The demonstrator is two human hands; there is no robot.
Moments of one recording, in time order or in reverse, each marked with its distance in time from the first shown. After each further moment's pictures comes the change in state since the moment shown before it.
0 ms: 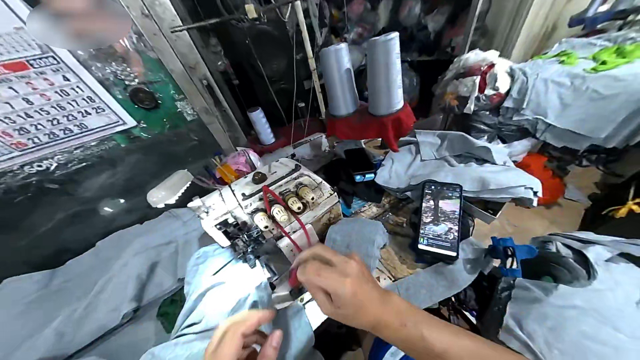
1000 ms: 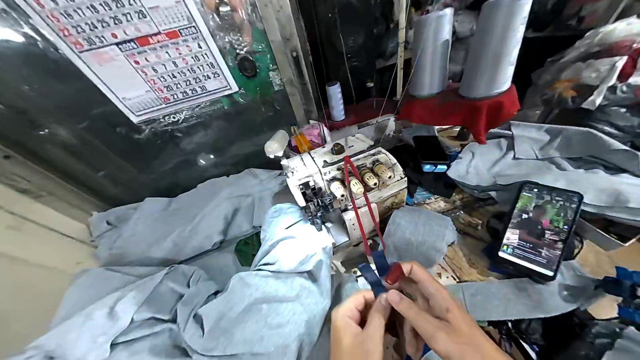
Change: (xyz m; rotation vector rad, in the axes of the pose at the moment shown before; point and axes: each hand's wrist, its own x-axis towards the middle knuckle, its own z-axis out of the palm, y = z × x) left_hand -0.014 0.016 0.090 -0.608 0.104 -0.469; right_hand -0.062 -0.029 -0.024 0.642 -0.257 0.815
